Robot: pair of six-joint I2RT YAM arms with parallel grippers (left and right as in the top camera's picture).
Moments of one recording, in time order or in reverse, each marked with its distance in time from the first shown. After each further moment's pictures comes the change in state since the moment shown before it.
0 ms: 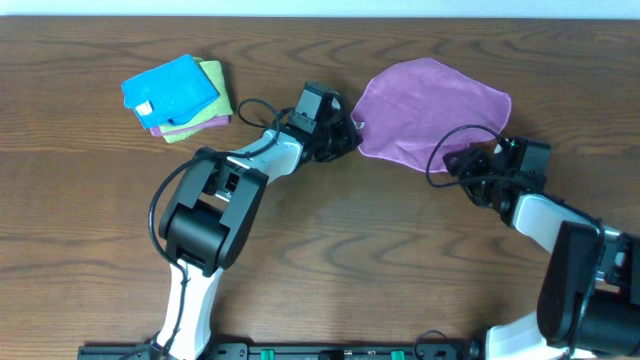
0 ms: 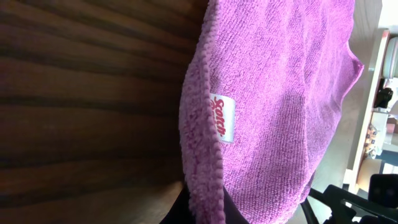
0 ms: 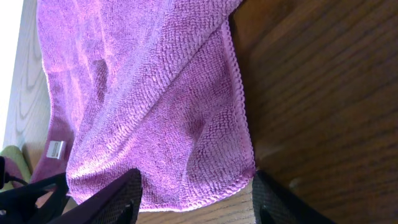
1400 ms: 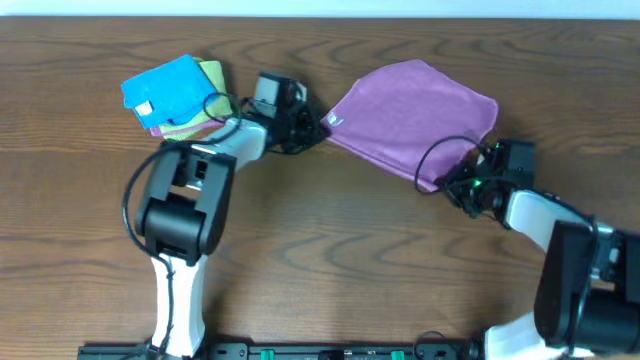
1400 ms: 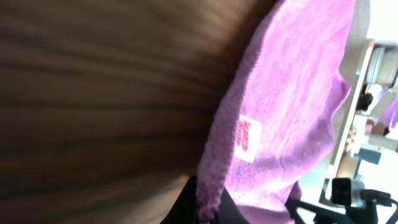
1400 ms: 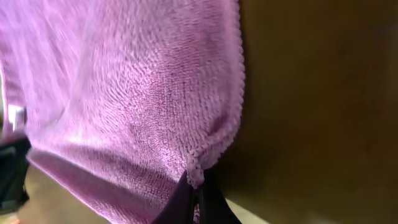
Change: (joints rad) left arm 0.177 0.000 0.000 -0.116 0.177 0.116; right arm 0.051 -0.006 0.015 -0.210 -0.036 -0.023
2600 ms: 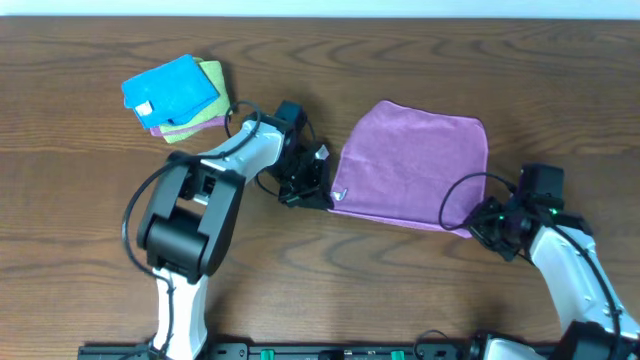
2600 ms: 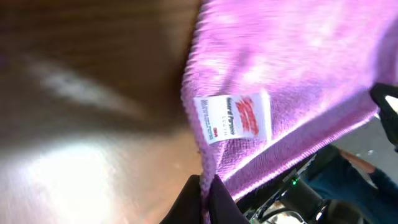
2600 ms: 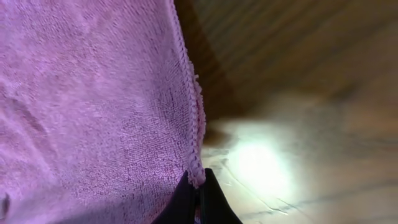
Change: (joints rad) left arm -0.113 -0.109 0.006 -0.768 0.080 0.435; right arm -0.094 -0.372 -0.050 -0.511 0.263 -0.130
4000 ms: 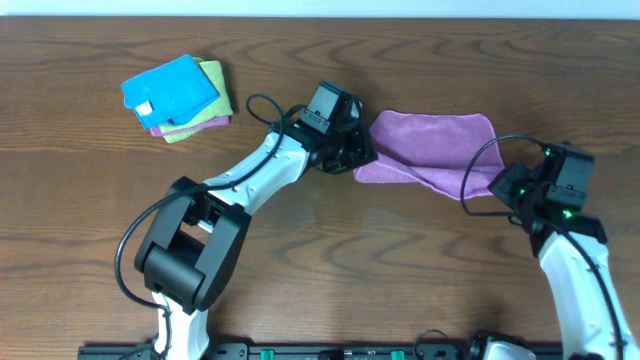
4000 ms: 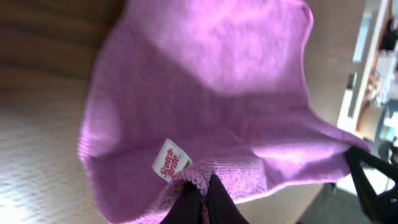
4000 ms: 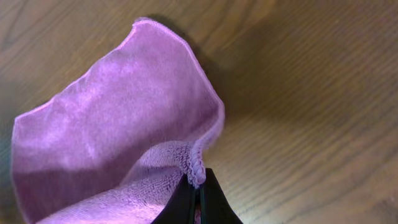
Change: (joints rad) left arm -0.146 -0.102 -0.001 0.573 -0.228 -0.476; right arm -0.007 -0.064 0.065 0.285 0.142 -0.066
